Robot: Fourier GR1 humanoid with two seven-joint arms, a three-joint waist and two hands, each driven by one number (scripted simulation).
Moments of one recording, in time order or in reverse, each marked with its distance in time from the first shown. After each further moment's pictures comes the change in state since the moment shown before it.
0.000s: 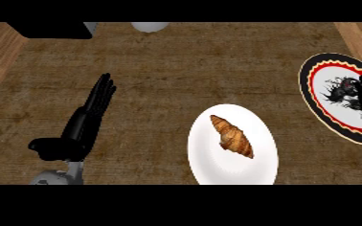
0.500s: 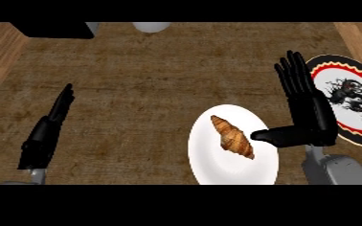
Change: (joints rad) left arm 0.079 0.178 0.088 0.091 -0.159 0.067 -0.002; right arm -0.101 0.244 0.201 -0.213 -0.114 0.156 -0.045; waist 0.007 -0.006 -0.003
